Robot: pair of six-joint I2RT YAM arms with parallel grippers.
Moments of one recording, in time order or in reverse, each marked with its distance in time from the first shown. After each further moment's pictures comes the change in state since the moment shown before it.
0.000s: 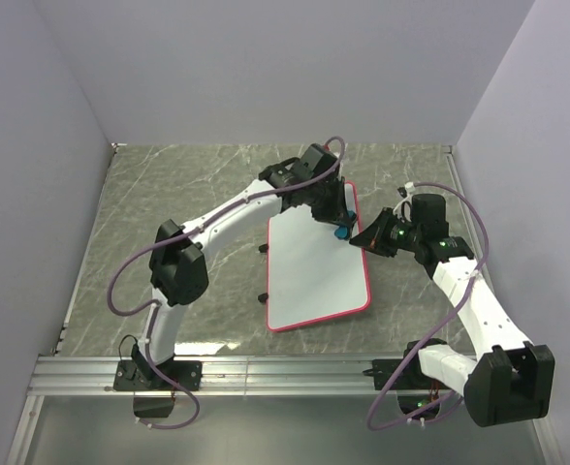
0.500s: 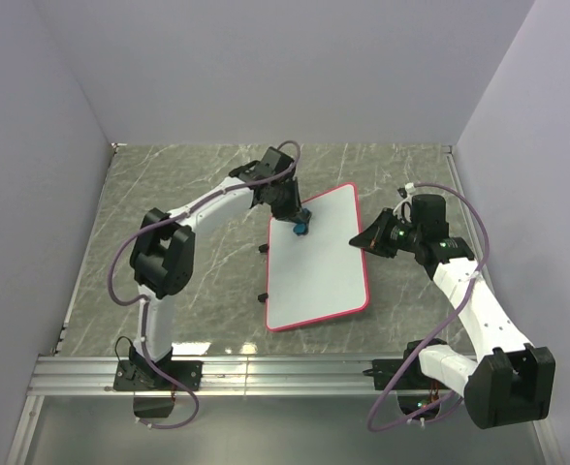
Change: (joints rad) left arm 0.207 -0.001 -0.216 0.091 0.019 0.002; right arm 0.000 -0.006 0.000 -0.012 0.006 0.007
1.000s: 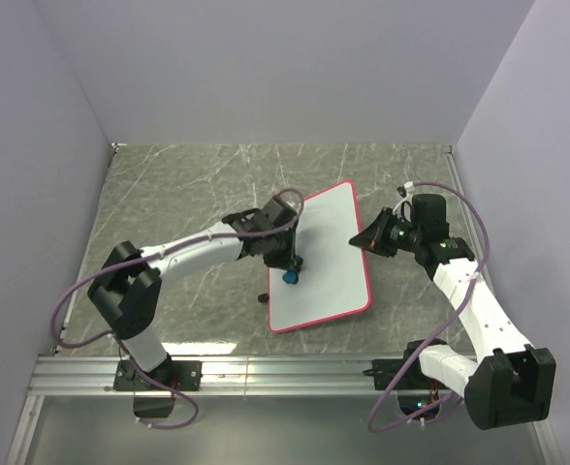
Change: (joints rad) left arm -0.160 -0.361 -0.532 0.076 -0.173 -0.025; right arm 0.003 -0.005 -0.001 0.013 -0.009 -0.023
